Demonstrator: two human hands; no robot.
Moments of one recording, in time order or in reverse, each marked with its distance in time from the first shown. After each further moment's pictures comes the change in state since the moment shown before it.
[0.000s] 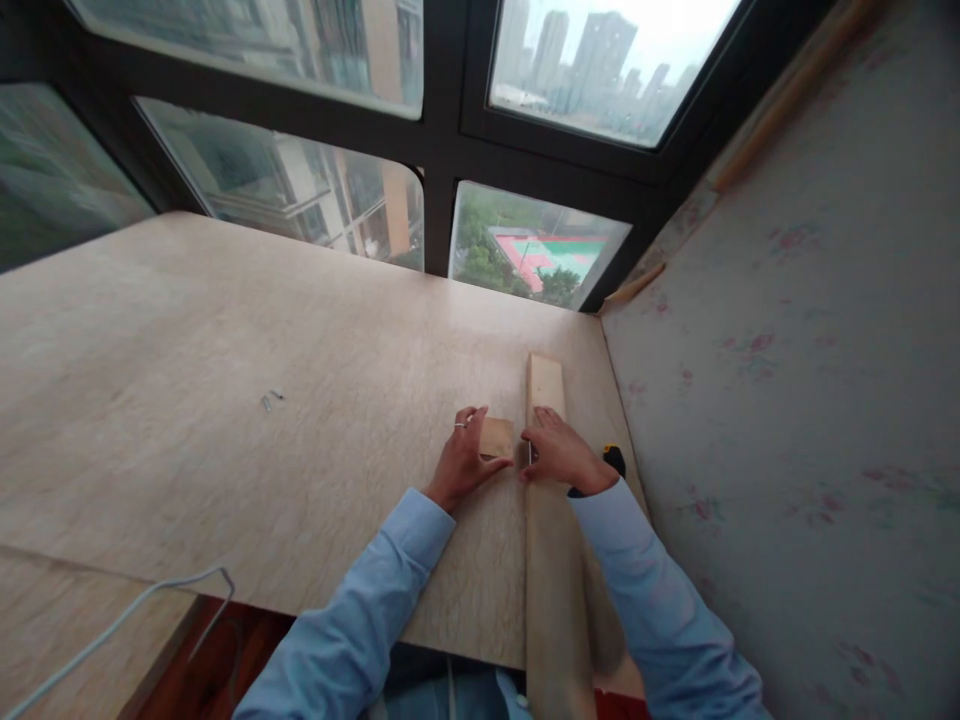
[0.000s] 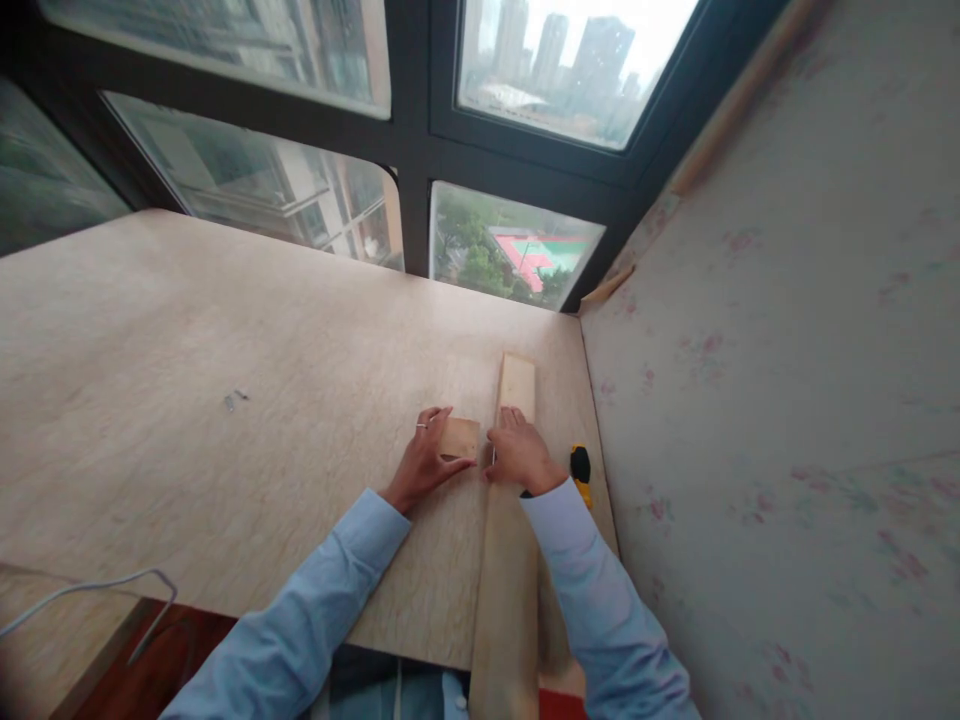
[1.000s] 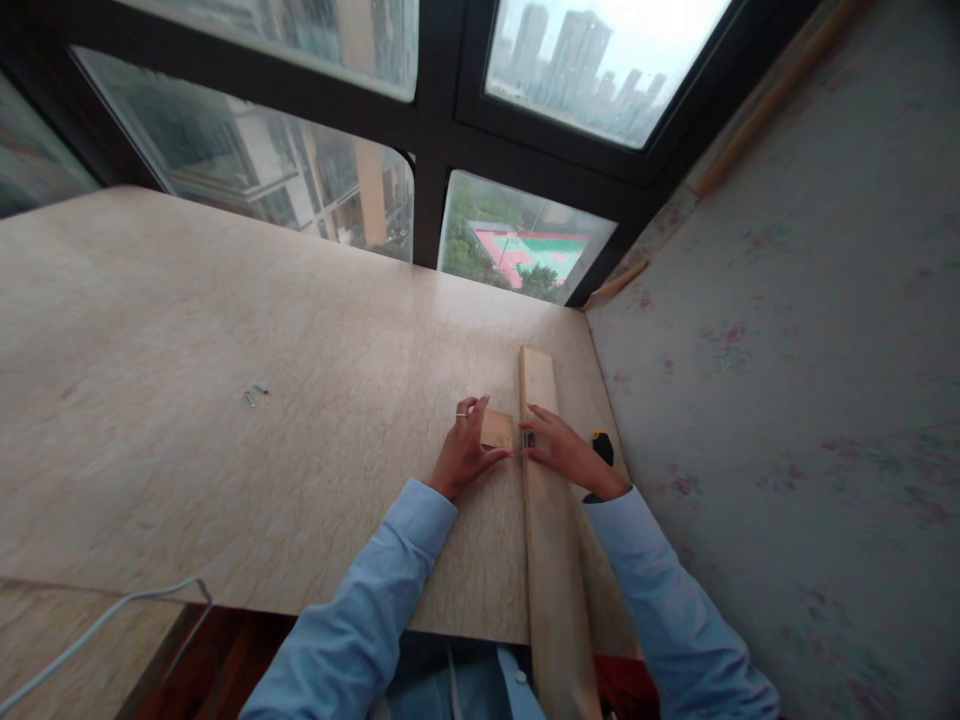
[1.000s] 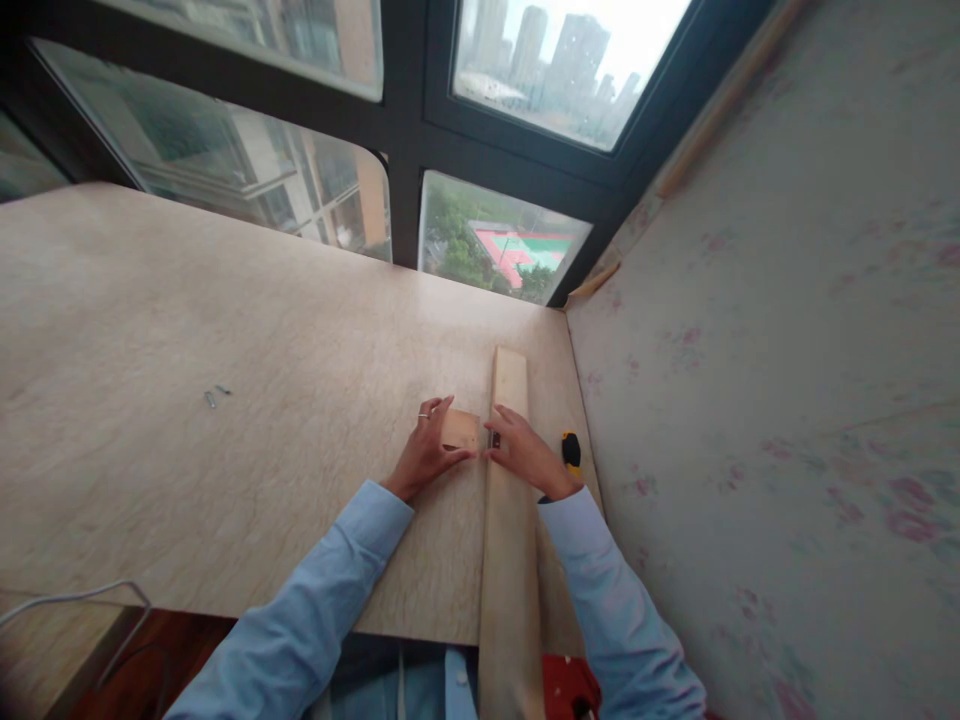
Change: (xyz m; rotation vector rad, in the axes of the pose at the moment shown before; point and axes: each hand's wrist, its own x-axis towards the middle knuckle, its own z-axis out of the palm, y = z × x) left_hand 0.002 0.003 0.001 -0.083 -0.059 0.005; right_hand -0.028 0.011 0.010 0.251 0.153 -0.060
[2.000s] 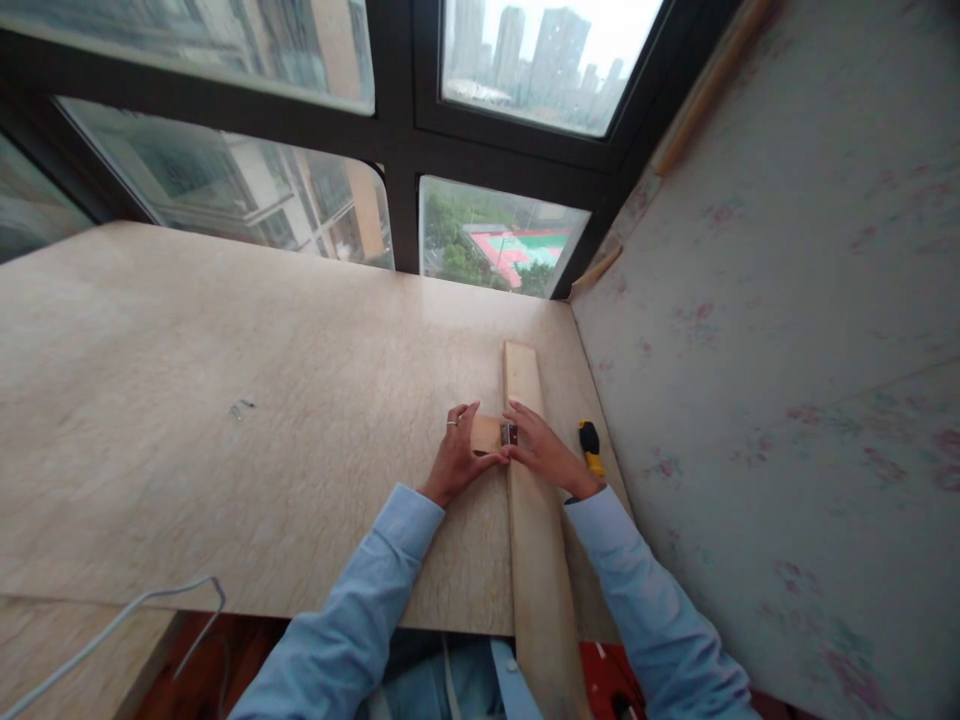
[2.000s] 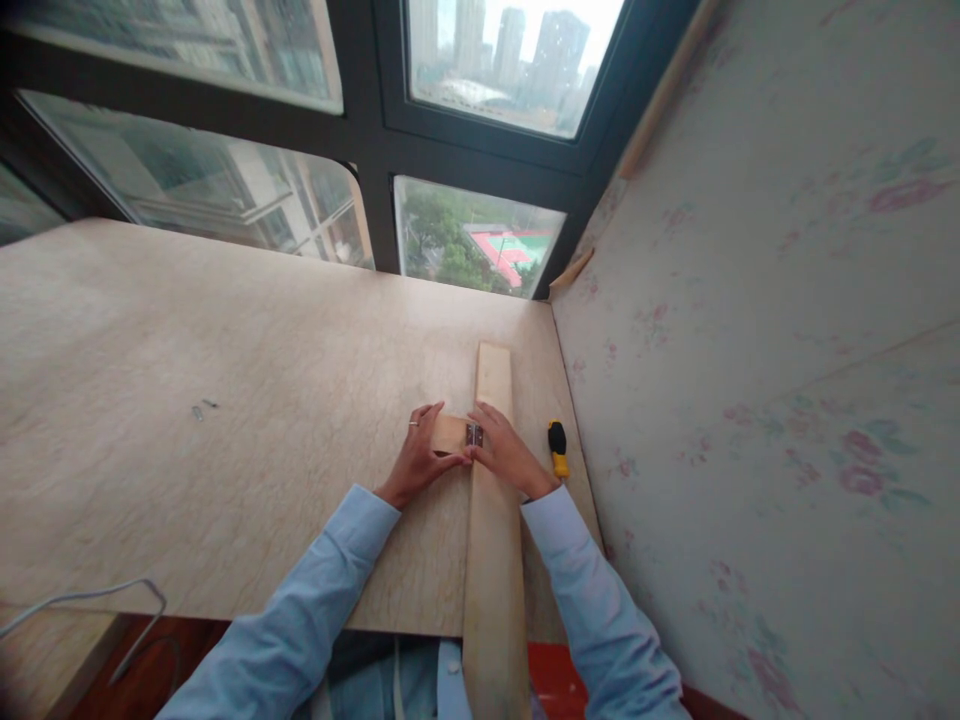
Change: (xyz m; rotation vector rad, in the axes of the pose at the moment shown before) left_hand -0.010 0.009 0.015 -0.017 0.008 0.030; right_hand -0.012 0.008 0.021 0.177 0.111 -0.011
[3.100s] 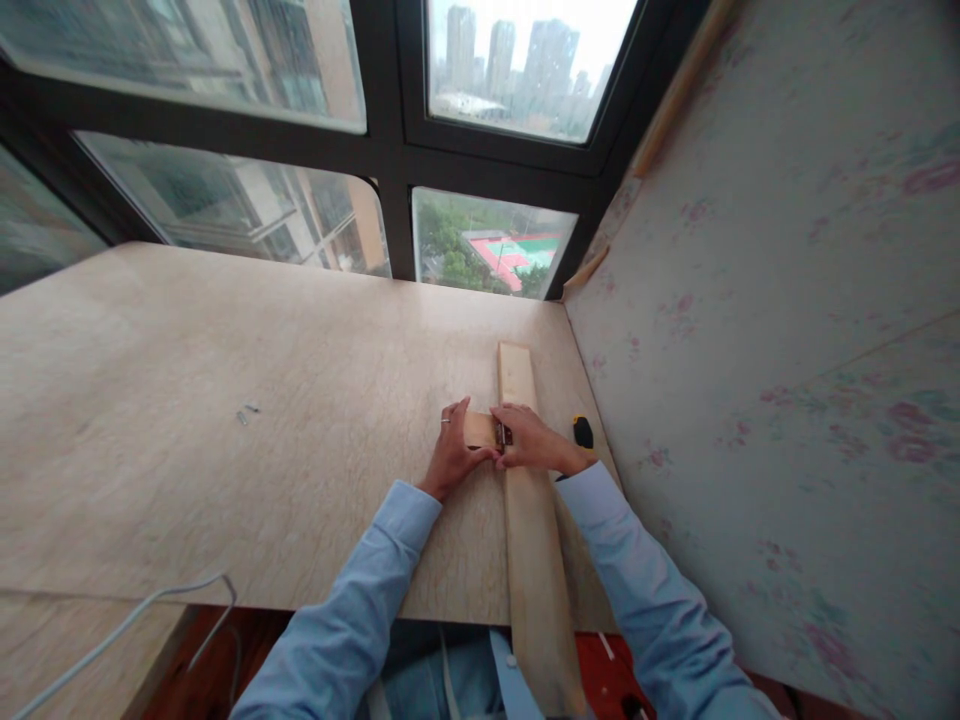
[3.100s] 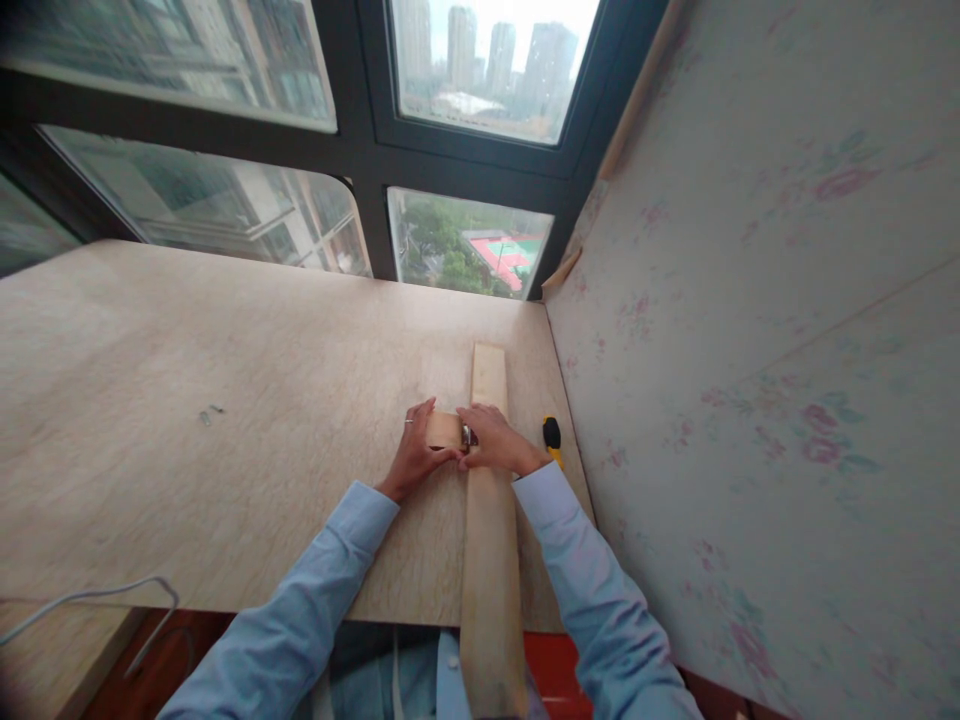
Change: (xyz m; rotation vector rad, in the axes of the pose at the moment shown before) left_hand 0.006 -0.007 0.003 -0.033 0.061 -0.015; right_hand 0.017 0.017 -0.002 -0.104 -0.153 -0.141
